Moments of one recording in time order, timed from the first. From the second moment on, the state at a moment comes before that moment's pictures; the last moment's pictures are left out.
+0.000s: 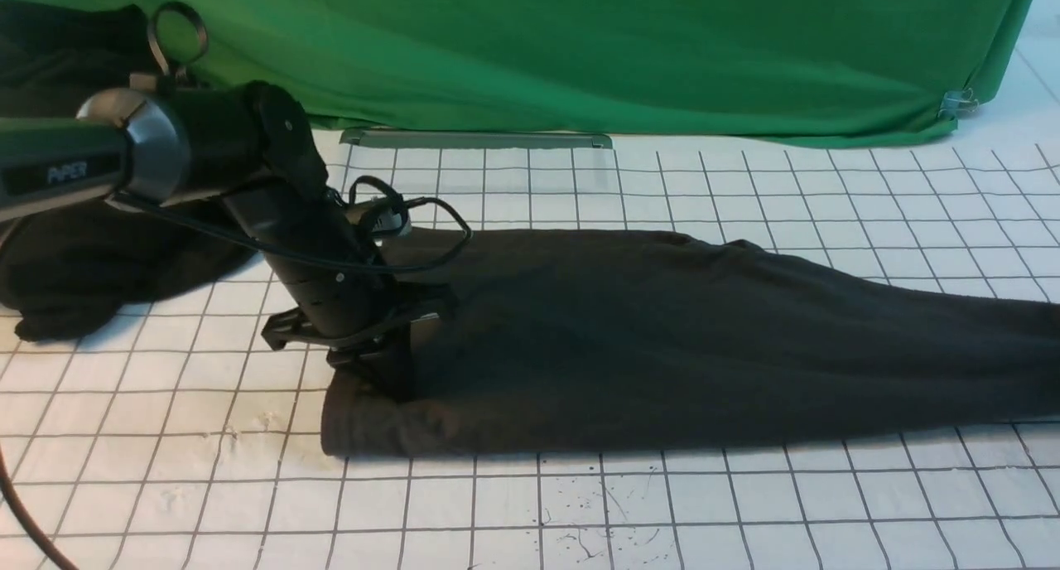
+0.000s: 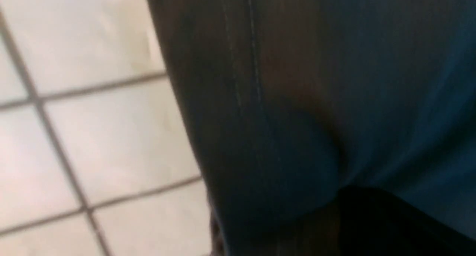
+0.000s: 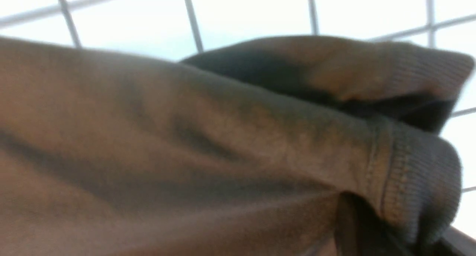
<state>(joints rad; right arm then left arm) -0.34 1.95 -1.45 0.01 0.95 -0.10 -0.23 2.01 -1.44 -0.33 1.06 0.02</state>
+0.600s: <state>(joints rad) -0.02 1.66 -1.71 0.16 1.19 0.01 0.06 1.76 -1.46 -0.50 1.11 0.11</state>
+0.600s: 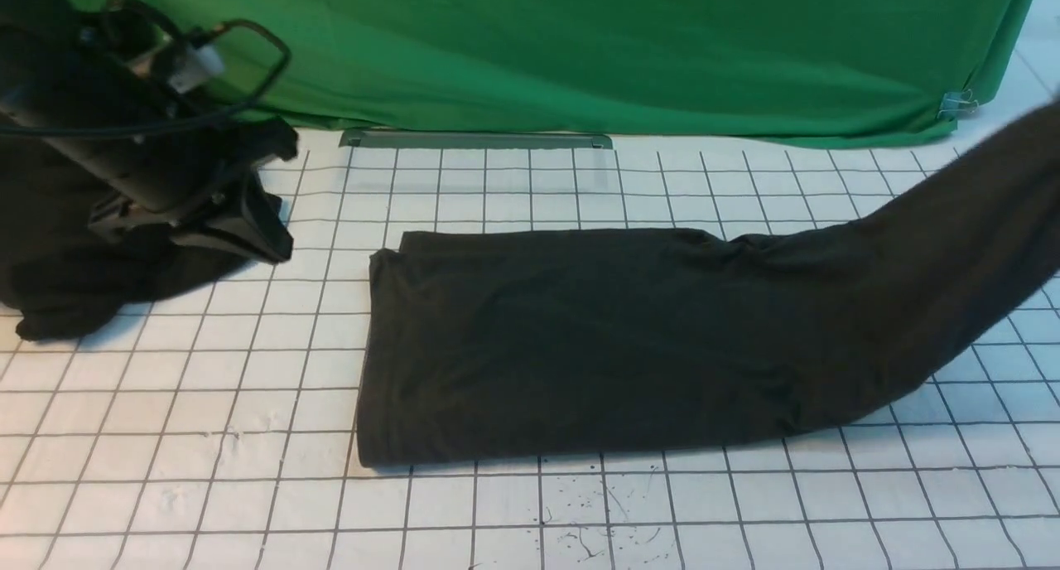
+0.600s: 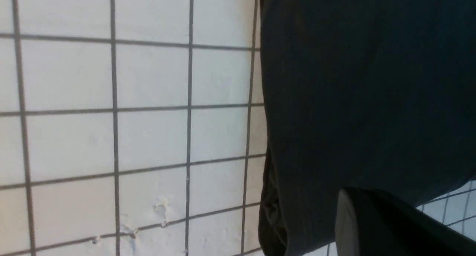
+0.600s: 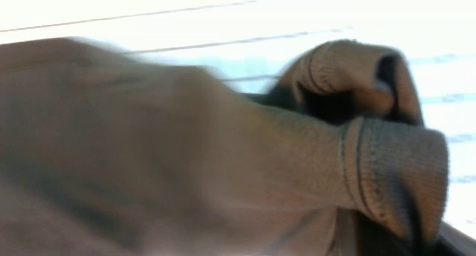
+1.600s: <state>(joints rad) 0.75 2.03 -1.78 0.18 0.70 0.23 0.07 1.75 -1.46 -0.55 1.13 0.14</state>
